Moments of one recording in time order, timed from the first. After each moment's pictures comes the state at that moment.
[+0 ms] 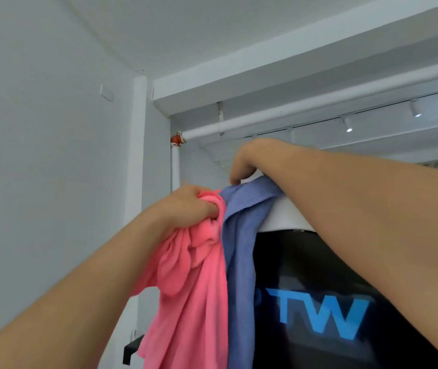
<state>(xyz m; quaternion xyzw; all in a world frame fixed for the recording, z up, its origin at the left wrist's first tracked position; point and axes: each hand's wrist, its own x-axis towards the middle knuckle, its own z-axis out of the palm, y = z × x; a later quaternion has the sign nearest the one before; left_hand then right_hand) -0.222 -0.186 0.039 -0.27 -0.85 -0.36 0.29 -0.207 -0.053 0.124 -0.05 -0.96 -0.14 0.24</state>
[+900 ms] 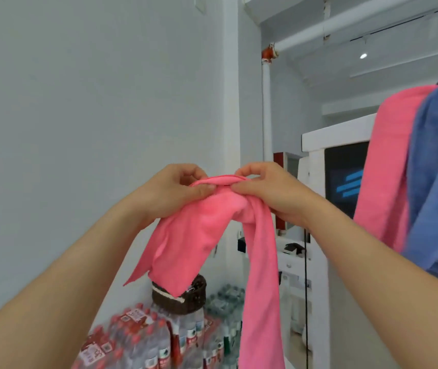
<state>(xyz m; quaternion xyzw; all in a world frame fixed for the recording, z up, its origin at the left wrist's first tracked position) -0.145 -0.472 -0.090 -0.16 -0.86 -0.42 0.25 -0.205 -0.274 -0.090 0.37 -0.75 0.54 0.09</state>
